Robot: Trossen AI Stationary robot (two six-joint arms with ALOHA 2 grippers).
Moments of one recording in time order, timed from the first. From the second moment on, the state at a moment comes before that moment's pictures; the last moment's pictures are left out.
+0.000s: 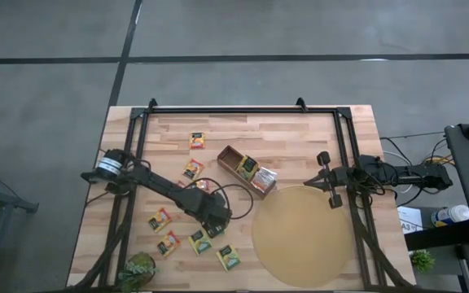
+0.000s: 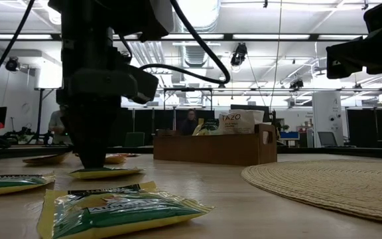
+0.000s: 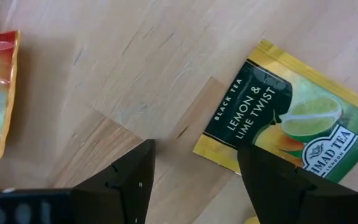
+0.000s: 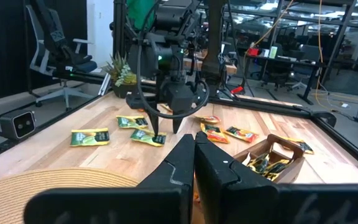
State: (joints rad) left arm -0.33 1.89 1.21 -0.78 -0.07 -0.93; right arm 0.03 0.05 0.01 0.03 -0.16 -0.09
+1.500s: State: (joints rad) left arm -0.32 1.86 1.31 -0.85 -0.09 -0.87; right arm 0.03 0.05 0.01 0.03 -0.16 -0.09
